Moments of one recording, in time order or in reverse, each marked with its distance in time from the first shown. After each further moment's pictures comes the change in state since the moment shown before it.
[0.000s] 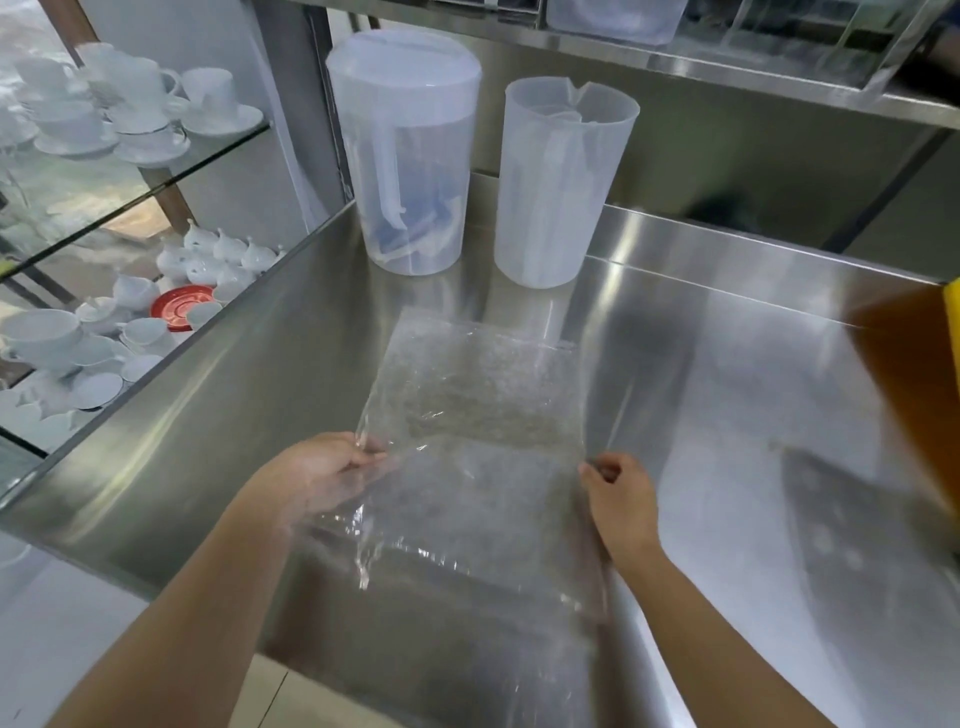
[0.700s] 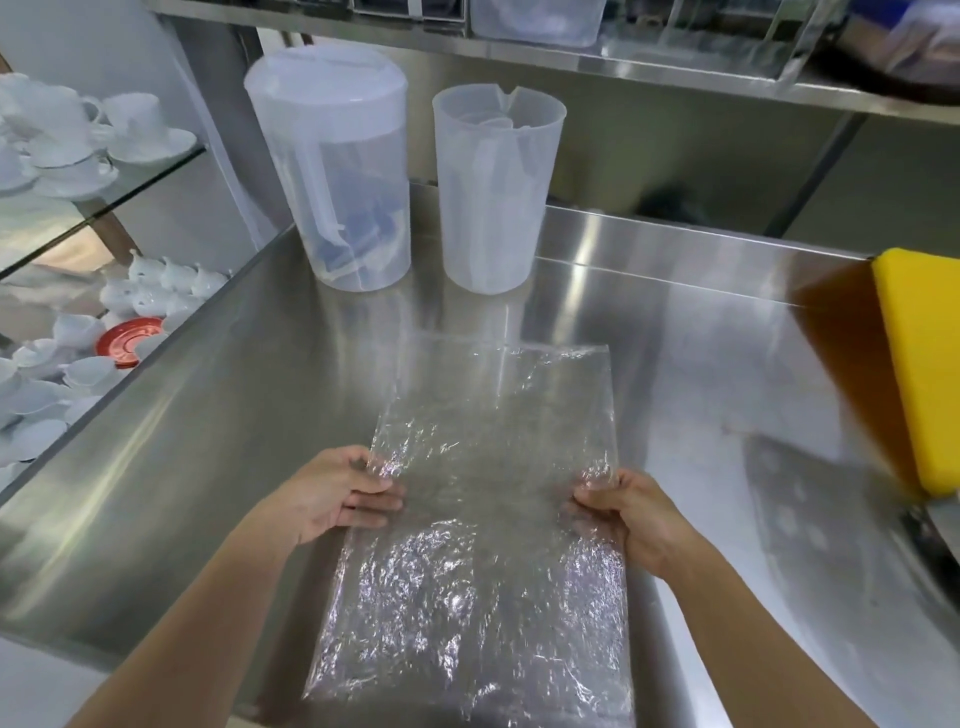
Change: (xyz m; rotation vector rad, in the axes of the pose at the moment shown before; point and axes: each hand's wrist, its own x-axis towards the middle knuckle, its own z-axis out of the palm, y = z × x) left_hand -0.010 0.013 0.052 0.063 -0.111 0.072; right_hand 0.025 0.026 -0.056 0.655 -0.462 0.335
